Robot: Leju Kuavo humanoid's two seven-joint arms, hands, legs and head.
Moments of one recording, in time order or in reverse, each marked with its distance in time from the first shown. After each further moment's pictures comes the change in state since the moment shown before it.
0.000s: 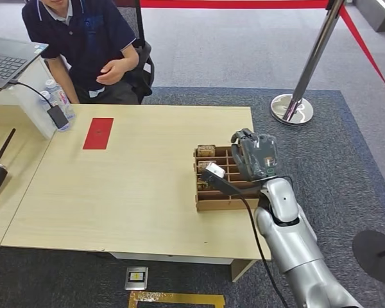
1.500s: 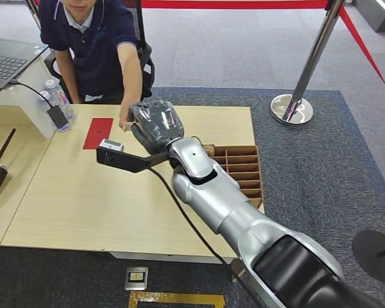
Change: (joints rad) left arm -0.018 -0.025 -0.024 0.010 -0.062 -0.001 0.007; right arm -0.490 0.337 0.392 0.558 -0.309 0.067 0.057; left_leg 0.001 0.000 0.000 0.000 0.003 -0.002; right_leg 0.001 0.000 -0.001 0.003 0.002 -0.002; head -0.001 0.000
